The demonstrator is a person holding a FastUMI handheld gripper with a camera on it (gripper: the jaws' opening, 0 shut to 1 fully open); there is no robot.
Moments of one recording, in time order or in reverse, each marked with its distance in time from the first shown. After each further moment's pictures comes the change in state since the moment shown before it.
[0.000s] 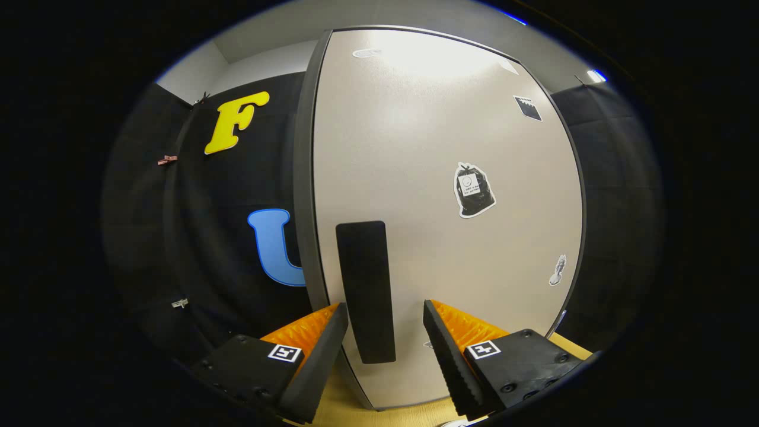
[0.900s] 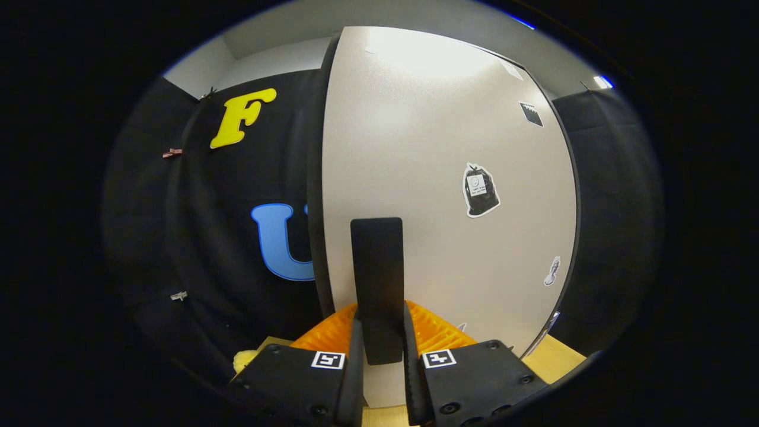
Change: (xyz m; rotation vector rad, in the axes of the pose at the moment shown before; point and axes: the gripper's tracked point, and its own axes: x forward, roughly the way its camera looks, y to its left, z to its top) arm -0.026 0.007 0.003 -0.026 -0.006 0.030
